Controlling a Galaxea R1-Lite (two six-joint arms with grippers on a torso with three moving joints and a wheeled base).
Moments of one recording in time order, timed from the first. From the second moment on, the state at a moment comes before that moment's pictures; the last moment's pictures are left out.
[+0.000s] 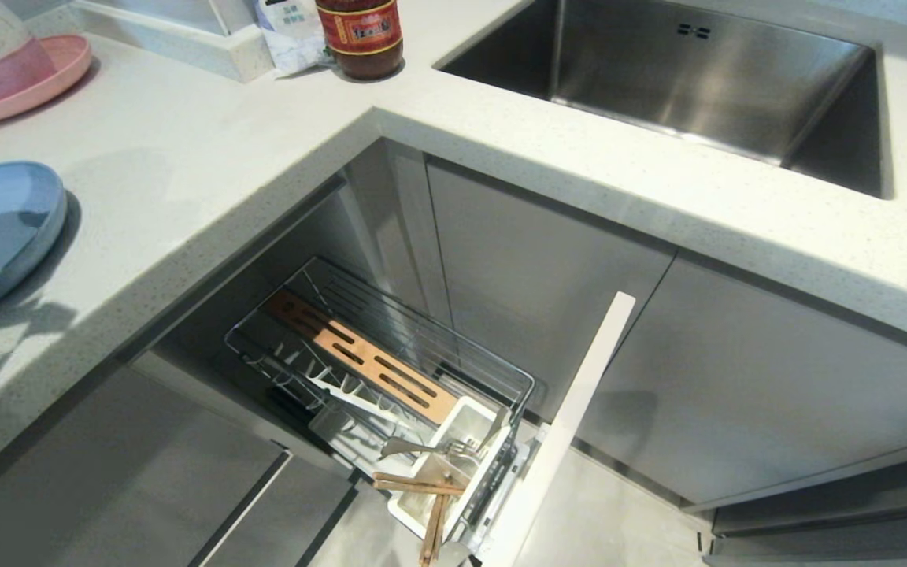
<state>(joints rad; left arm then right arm) -0.09 1.05 -1.30 0.01 0.14 -0.21 0.01 0.00 0.00 0.00 0.00 0.02</state>
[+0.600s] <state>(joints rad) 0.38 1.02 -1.43 0.35 -0.12 -0.06 0.01 0.00 0.00 0.00 0.00 0.02</state>
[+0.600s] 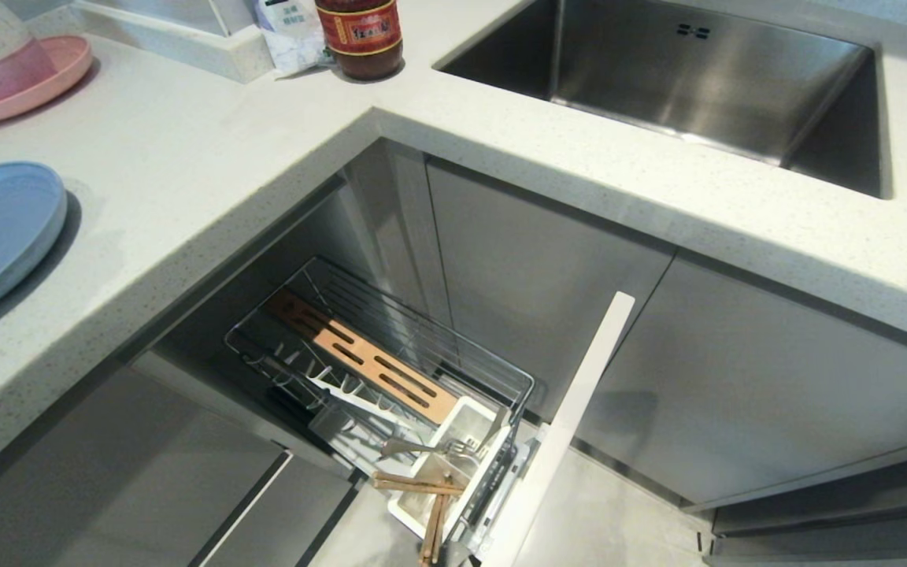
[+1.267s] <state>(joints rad) 0.44 1.17 -1.73 0.95 -0.04 0.04 0.00 0.00 0.00 0.00 0.00 0.02</state>
